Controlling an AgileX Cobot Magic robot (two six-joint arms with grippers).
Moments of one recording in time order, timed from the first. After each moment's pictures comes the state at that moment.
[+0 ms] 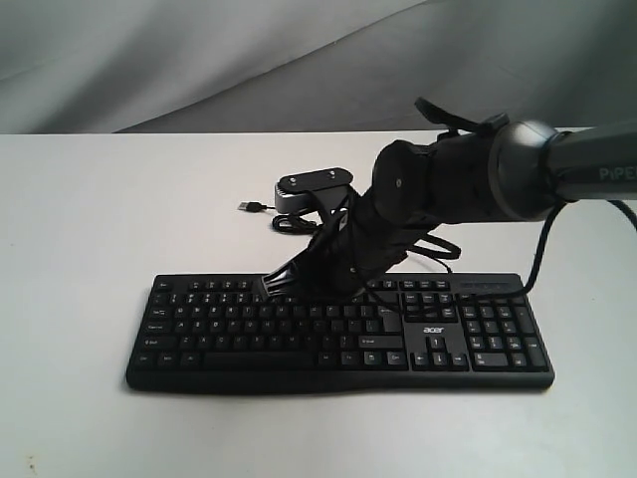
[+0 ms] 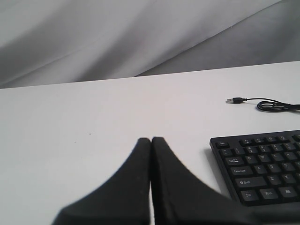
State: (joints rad) left arm 0.15 0.00 0.00 0.07 0.29 -0.12; right arm 0.63 2.00 -1.25 0.40 0.50 -0.18
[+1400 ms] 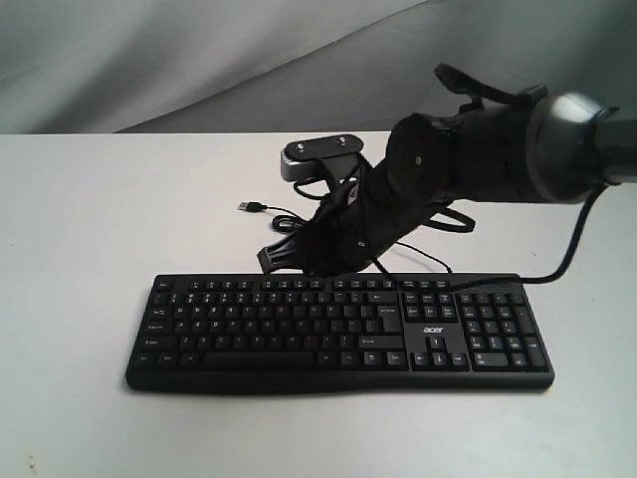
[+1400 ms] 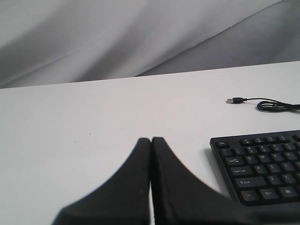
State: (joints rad) left arm 0.15 0.00 0.00 0.07 0.29 -0.12; right arm 0.63 1.91 -1.24 0.33 0.47 -0.12
